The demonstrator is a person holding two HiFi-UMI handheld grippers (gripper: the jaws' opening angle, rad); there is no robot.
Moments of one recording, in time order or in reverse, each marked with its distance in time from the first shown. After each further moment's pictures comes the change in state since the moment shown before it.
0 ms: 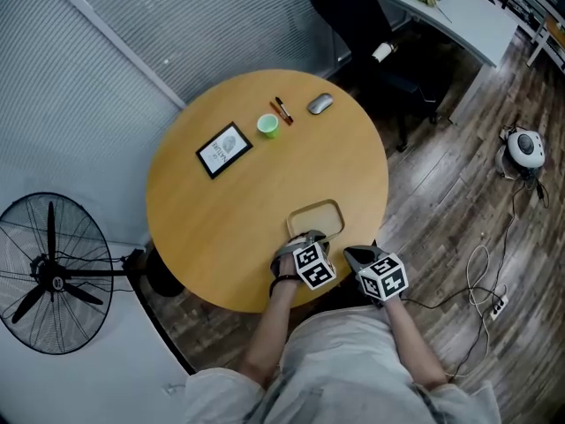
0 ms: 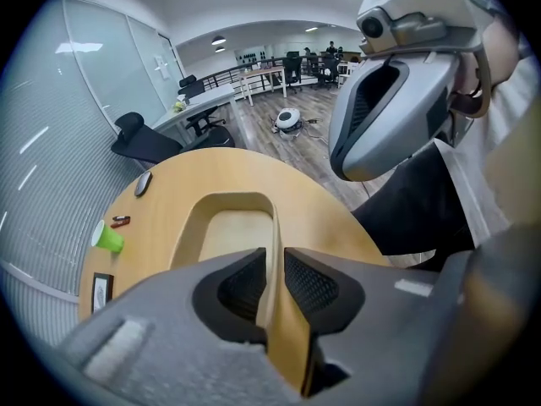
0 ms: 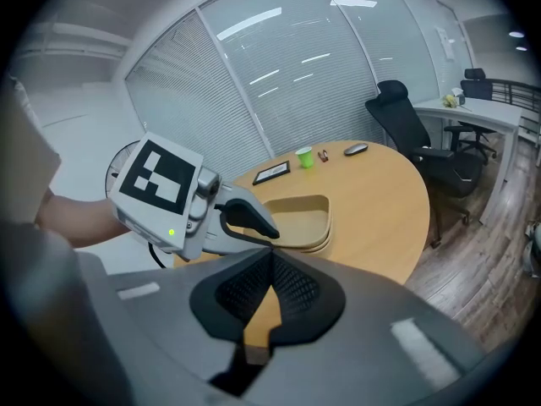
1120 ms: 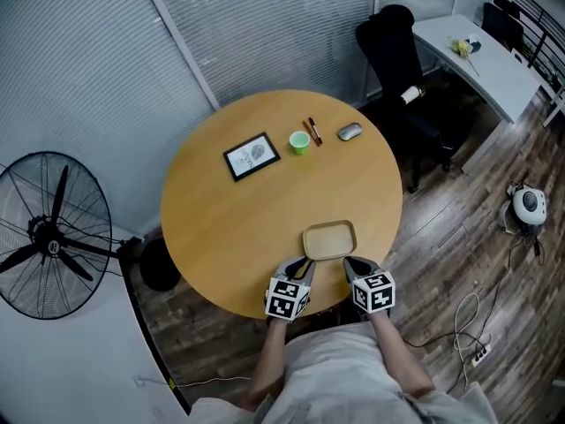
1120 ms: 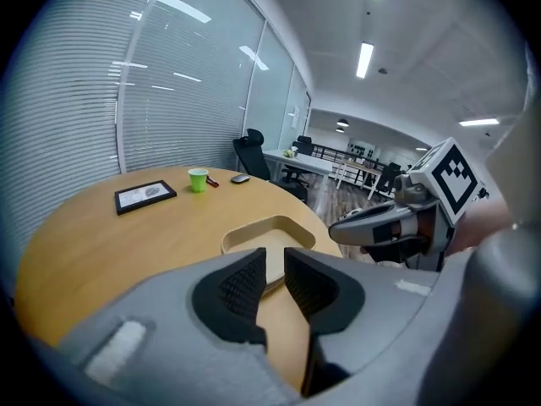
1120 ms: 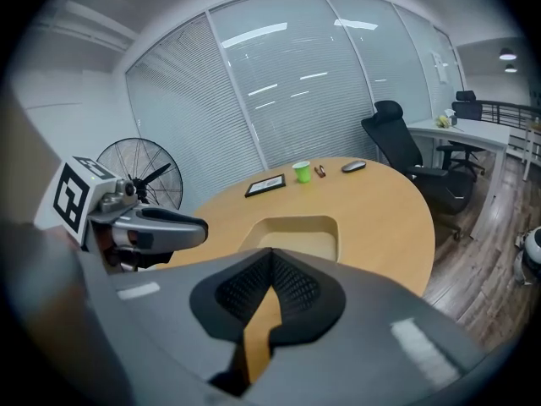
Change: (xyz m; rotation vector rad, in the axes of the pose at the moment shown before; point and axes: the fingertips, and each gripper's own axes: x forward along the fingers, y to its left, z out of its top) left arm -0.107 0.021 -0.054 -0.840 -0.484 0.229; right arm 0.031 0.009 0.024 -0.039 -0.095 -0.094
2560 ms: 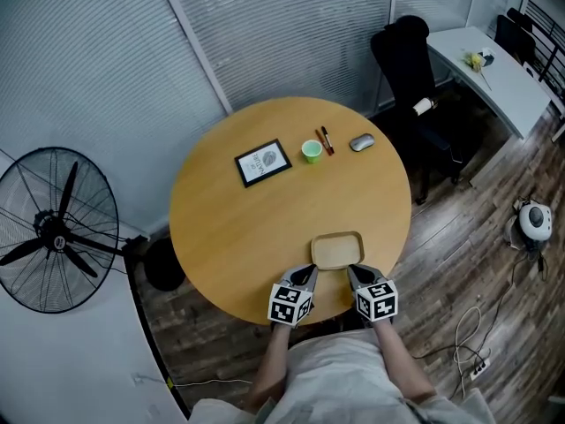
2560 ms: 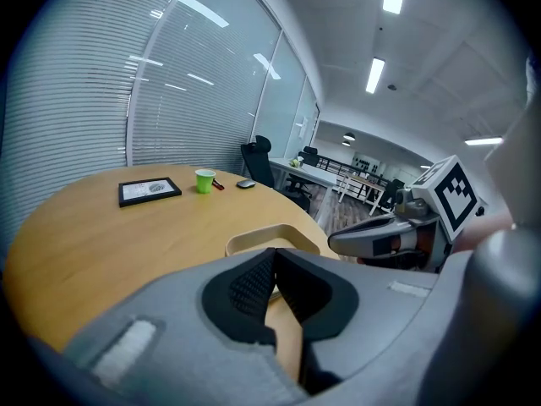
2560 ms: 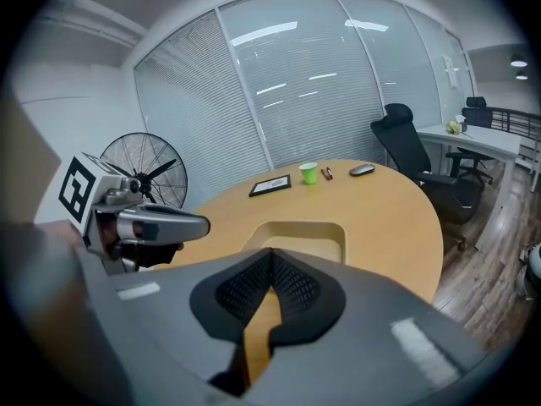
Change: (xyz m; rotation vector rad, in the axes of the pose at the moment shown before) left arm 0.001 0.012 0.009 -0.086 -0.065 -0.005; right arm 0.011 0.004 0.009 -0.053 0.000 0.027
